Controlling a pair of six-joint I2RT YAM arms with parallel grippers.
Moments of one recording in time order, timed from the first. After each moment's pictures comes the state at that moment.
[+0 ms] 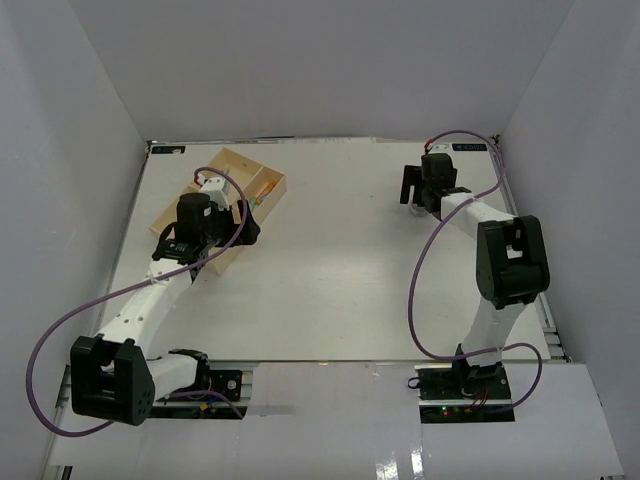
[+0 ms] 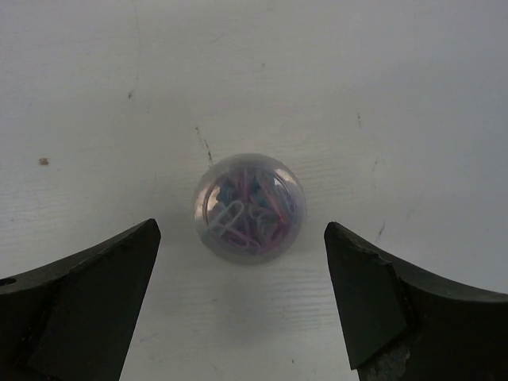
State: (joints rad) left arm -0.17 1.16 0.80 -0.22 0.15 -0.22; right arm 0.20 1.79 1.18 -0.05 0.24 0.16
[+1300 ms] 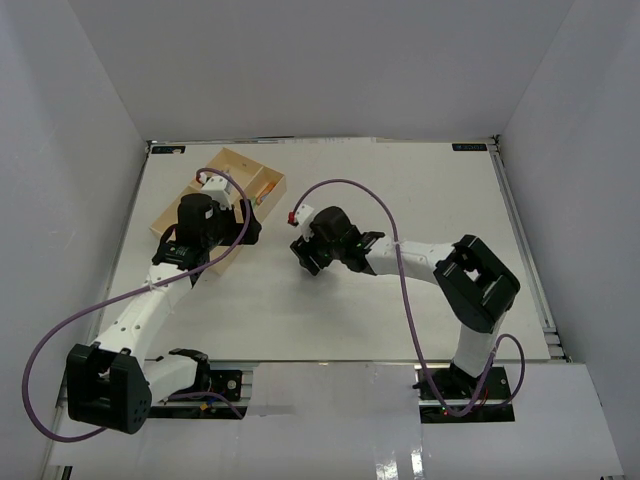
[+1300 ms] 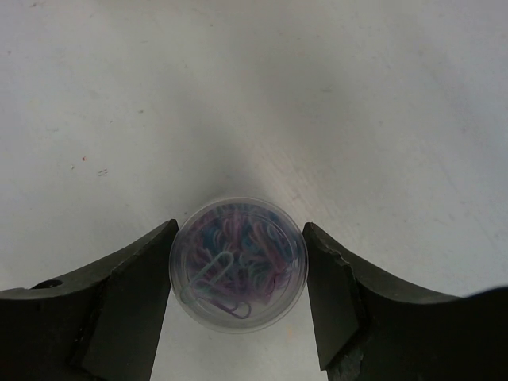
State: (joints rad) left arm -0.22 1.11 0.80 -0.19 0.11 -0.19; right arm 0.86 1.79 1.11 0.03 -0.07 -0.12
